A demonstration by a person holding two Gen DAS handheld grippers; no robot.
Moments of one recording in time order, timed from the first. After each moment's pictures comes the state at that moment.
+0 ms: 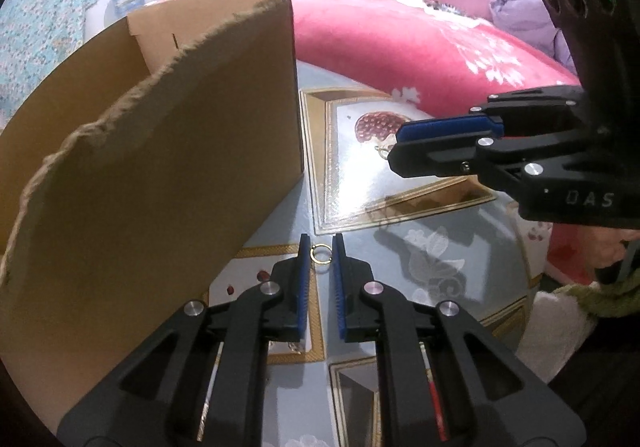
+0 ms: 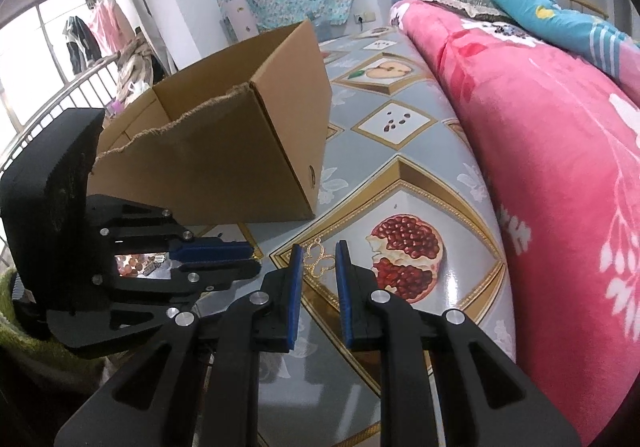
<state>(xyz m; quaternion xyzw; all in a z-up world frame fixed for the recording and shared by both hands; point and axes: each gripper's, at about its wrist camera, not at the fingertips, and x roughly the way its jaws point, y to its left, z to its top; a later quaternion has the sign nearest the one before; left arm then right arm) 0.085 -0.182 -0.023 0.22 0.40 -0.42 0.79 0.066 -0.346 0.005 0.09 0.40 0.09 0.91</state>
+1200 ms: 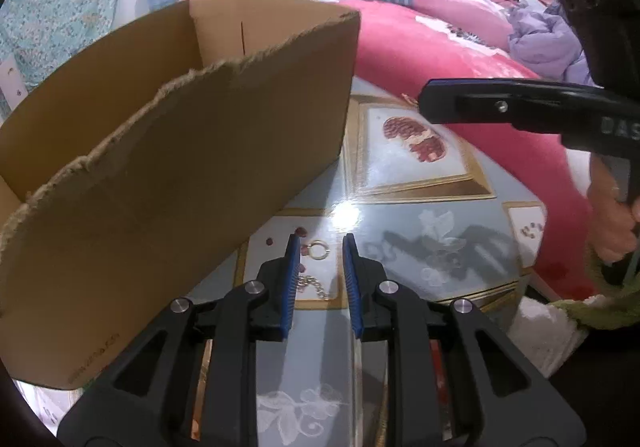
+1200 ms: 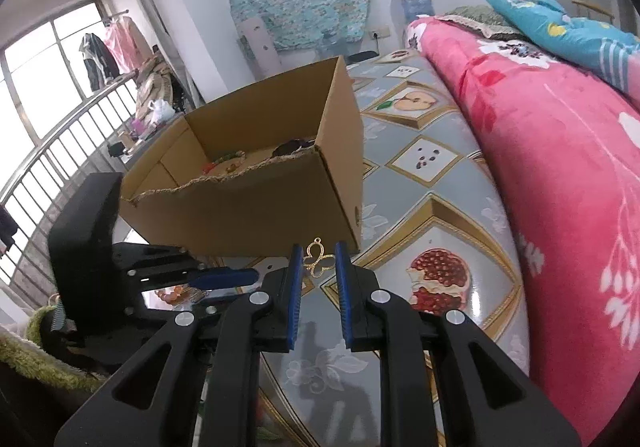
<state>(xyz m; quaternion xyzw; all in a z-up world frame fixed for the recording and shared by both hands) 0.082 -0.141 -0.018 0.17 0.41 -0.39 0.81 0.071 -0.335 0.035 0.12 0.37 0.12 0.91</state>
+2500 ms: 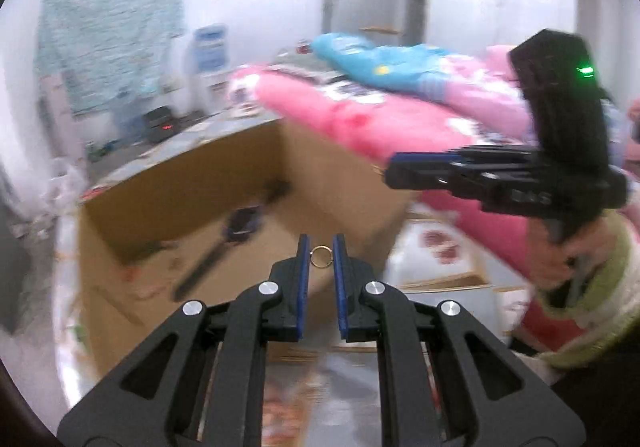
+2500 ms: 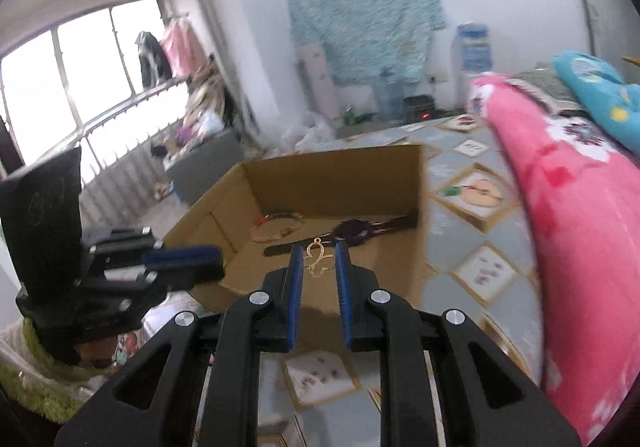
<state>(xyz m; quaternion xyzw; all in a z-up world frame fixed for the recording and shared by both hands) 0.102 -0.071 0.090 0.11 0.31 -0.33 0.89 0.128 -0.291 0.096 0.07 0.31 0.22 0.92</state>
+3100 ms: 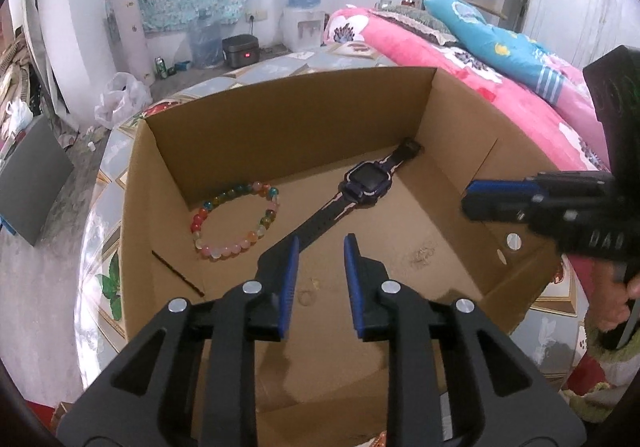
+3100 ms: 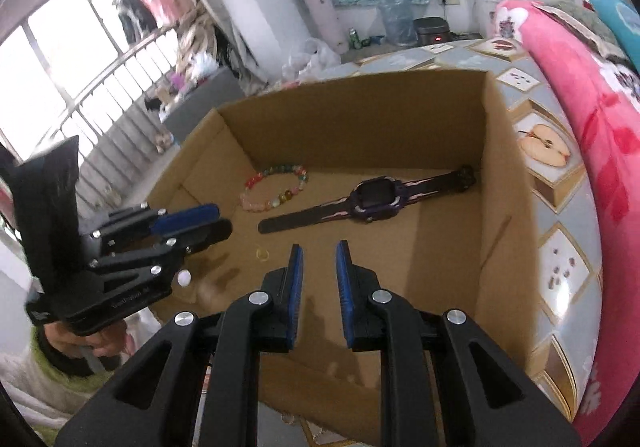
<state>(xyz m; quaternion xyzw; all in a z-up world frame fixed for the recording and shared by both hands) 0.184 -0.022 0.050 0.06 0.40 -0.19 0.89 0.205 -0.256 0.056 0.09 0.43 0.23 0.87</state>
